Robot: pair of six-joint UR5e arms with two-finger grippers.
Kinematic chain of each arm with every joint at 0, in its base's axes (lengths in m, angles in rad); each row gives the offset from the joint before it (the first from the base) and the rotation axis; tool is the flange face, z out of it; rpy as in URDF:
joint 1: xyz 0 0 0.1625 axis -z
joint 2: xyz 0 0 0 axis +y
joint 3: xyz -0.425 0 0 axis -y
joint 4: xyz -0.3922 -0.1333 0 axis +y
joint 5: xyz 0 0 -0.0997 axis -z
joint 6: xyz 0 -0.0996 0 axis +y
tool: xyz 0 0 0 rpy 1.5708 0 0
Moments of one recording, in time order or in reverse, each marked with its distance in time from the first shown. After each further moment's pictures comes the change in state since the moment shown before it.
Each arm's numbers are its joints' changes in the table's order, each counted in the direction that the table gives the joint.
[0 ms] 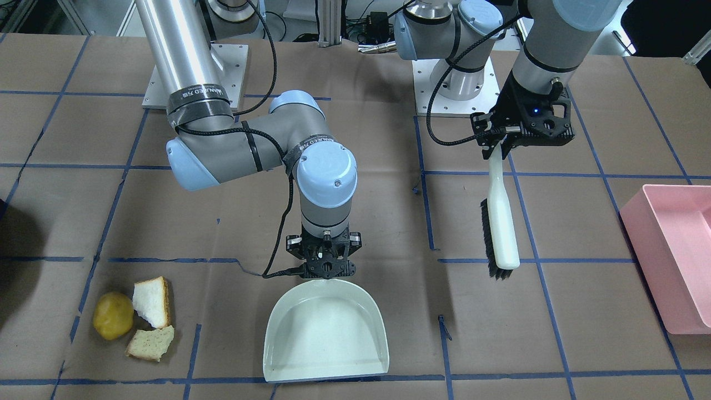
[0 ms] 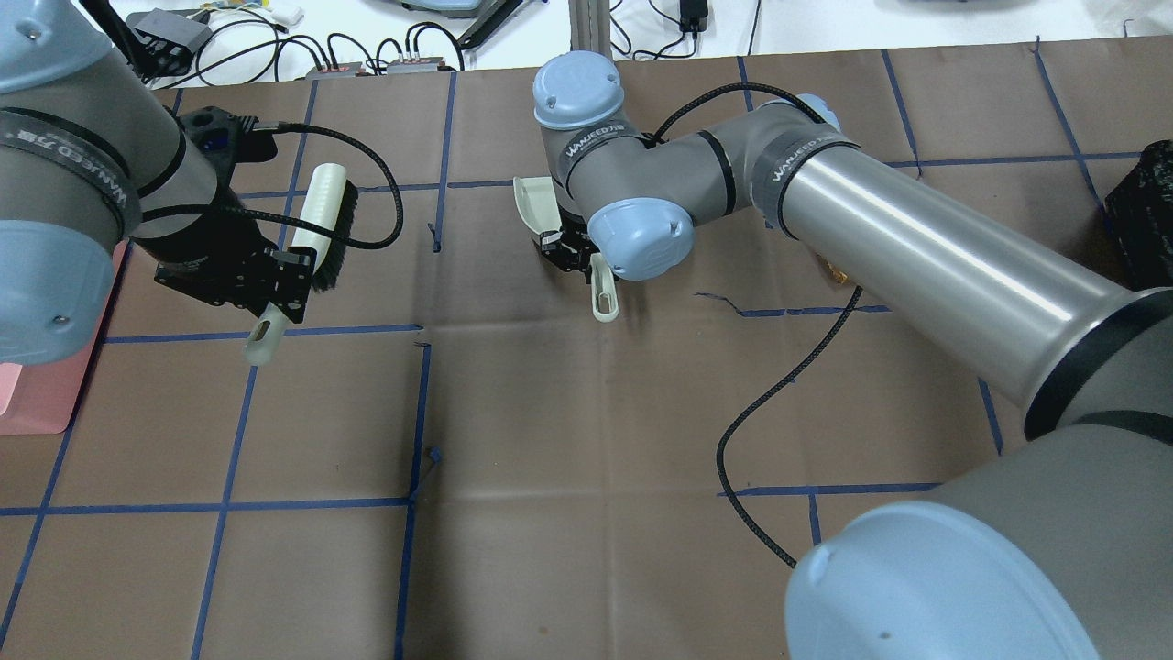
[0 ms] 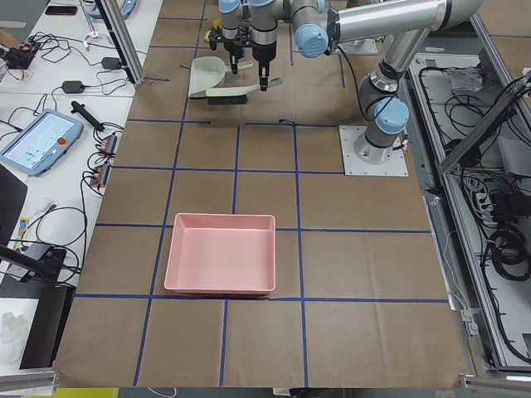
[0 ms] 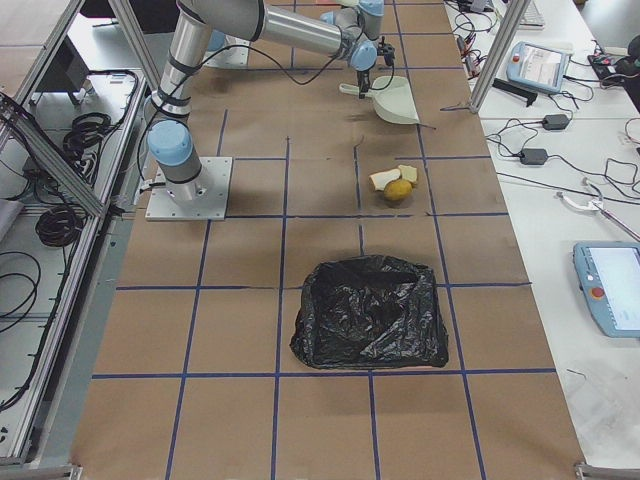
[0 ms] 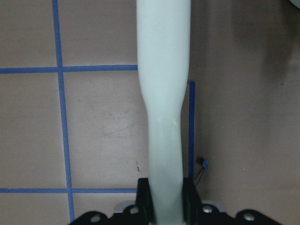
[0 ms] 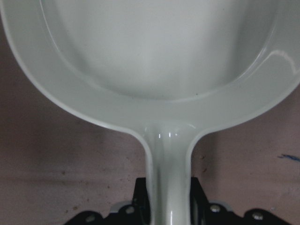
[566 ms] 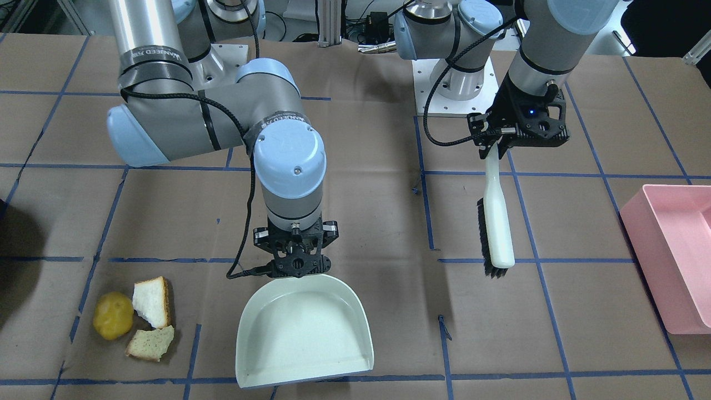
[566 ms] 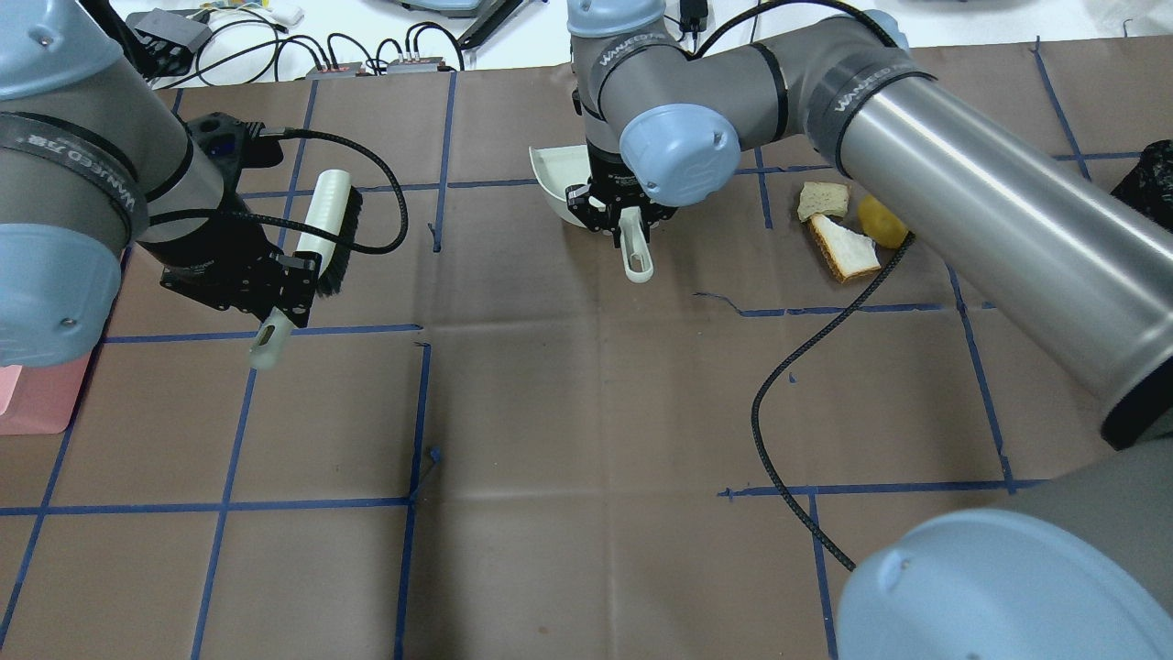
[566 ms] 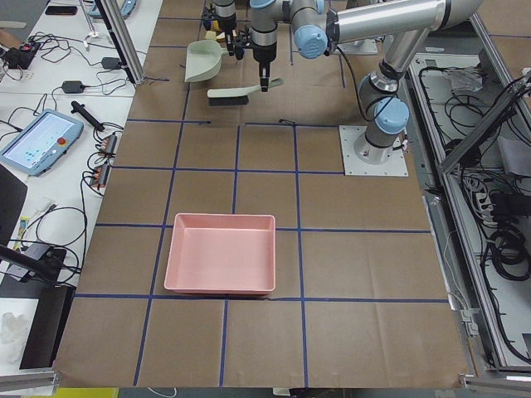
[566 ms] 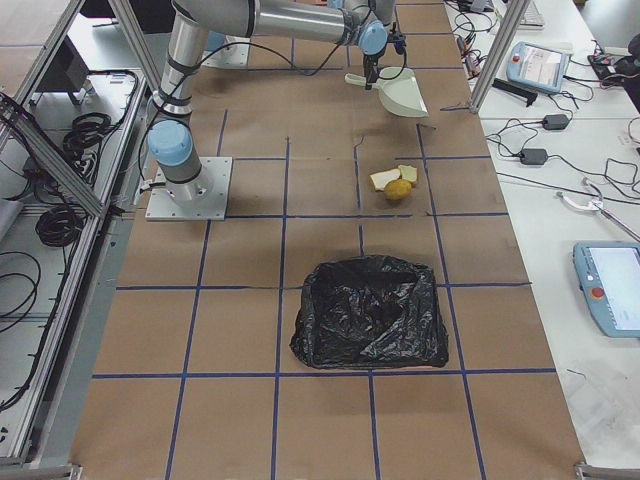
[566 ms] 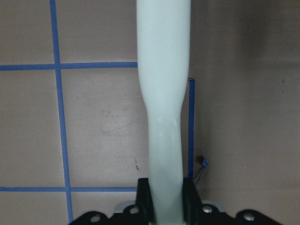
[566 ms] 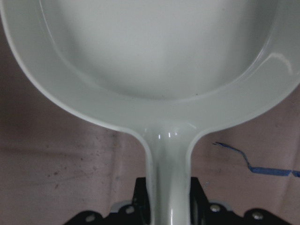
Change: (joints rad) left arm 0.008 -0.001 -0.006 0.009 0.000 0.002; right arm 0.078 0.068 -0.084 -0.199 0.004 0.159
